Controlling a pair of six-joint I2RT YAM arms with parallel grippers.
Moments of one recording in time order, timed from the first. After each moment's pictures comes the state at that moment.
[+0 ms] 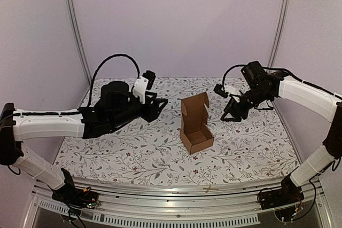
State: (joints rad) left arm -0.92 1.38 0.89 0.28 -0.19 -0.10; right arm 0.46 1.51 1.25 -0.81 -0.44 -0.52
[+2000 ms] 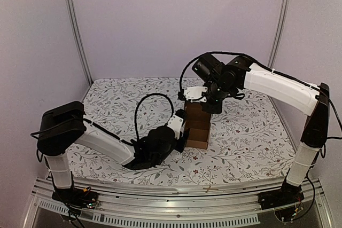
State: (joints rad) left arm -1.20 1.92 0.90 0.73 -0.67 -0.11; right arm 0.87 1.81 1.75 -1.05 0.27 -0.63
